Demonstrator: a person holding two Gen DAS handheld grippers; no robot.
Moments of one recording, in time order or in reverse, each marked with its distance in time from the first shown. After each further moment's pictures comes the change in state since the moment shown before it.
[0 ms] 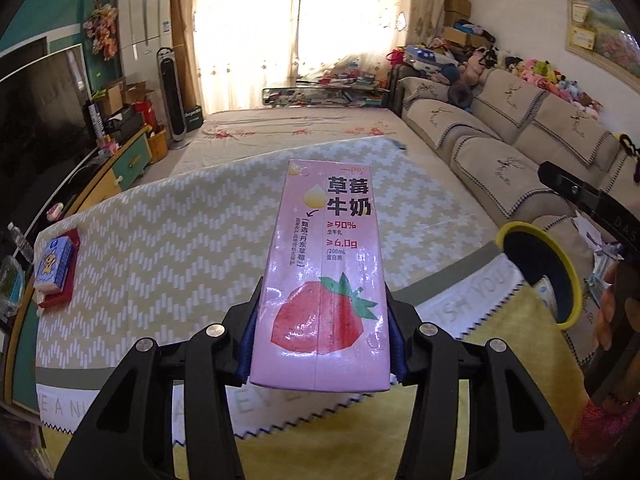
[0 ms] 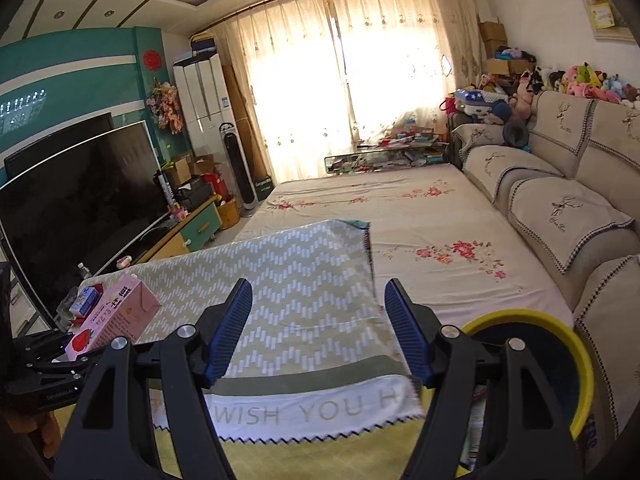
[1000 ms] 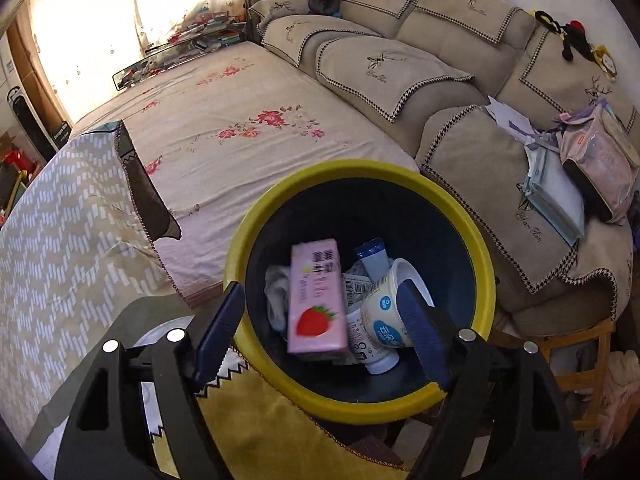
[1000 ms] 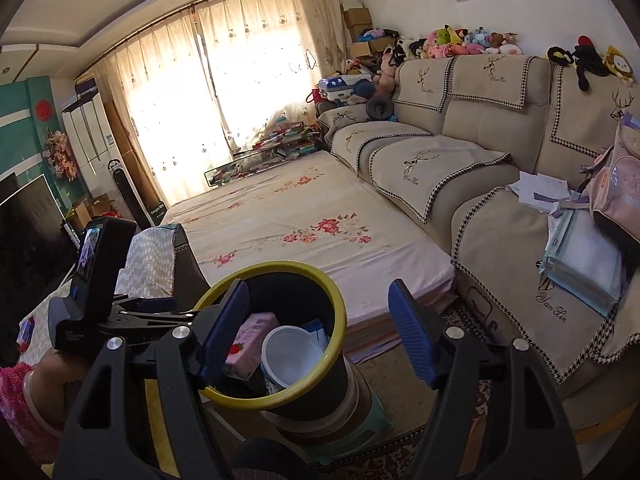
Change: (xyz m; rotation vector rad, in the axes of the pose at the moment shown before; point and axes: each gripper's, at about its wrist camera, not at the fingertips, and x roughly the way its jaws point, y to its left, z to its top) left arm 0.136 -0.322 0.036 0.312 0.273 -0.262; right arm -0.146 -0.213 -0.067 0.237 -0.004 -0.327
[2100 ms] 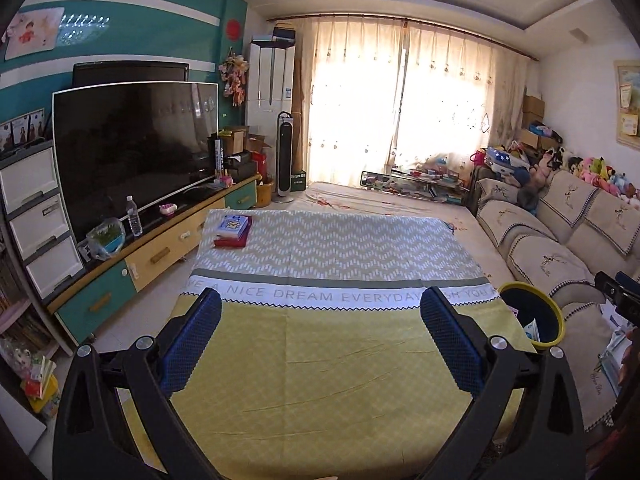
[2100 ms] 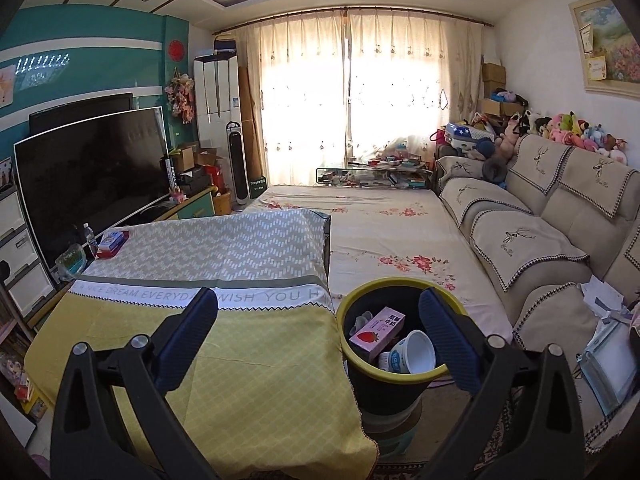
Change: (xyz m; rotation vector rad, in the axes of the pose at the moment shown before) left arm -0.408 0.129 -0.368 -0.572 -0.577 0.609; right arm -0.129 0.165 -0.031 -0.379 -0.060 0.297
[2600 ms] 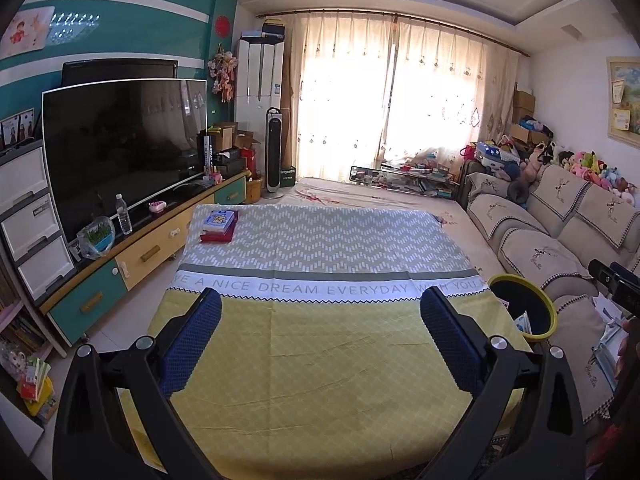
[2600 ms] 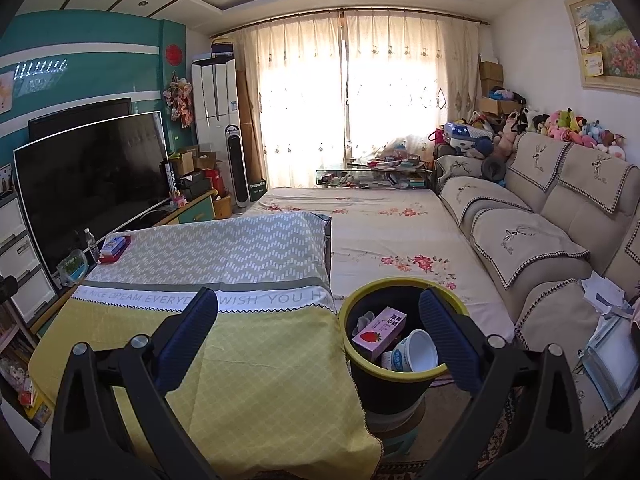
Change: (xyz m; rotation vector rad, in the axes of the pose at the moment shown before) left arm 0.007 -0.022 -0.006 0.016 0.020 -0.041; right arm -0.004 0.001 0.003 0.018 -0.002 0.001
